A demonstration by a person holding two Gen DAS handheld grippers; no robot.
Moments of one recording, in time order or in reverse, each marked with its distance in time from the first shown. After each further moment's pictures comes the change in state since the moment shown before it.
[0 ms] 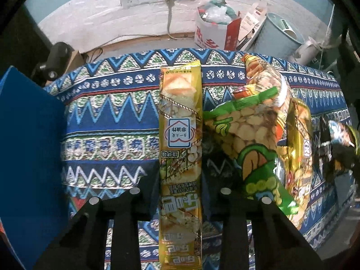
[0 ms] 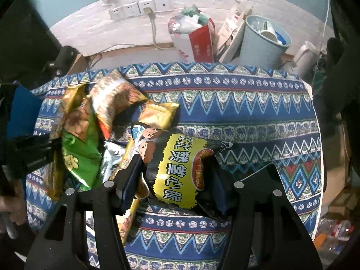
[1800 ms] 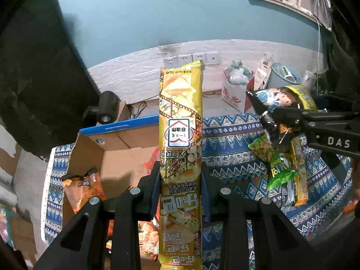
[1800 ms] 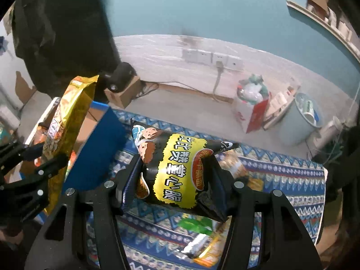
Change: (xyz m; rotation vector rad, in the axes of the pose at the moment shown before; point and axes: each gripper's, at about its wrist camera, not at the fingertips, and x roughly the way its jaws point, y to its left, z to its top) left arm -0.190 0.117 -0.064 0.025 -0.359 0.131; right arm -0.087 0.197 0.051 -0.275 -0.218 0.124
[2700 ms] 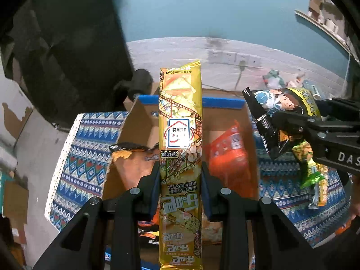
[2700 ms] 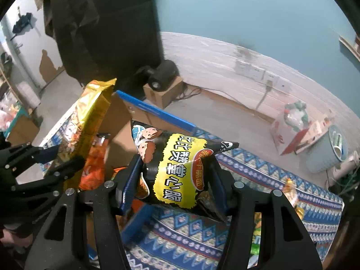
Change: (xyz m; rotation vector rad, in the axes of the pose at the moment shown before) left arm 0.005 0.125 -0.041 -0.201 0.051 0.071; right arm 0.031 0.147 0.038 -0.164 0.020 0.131
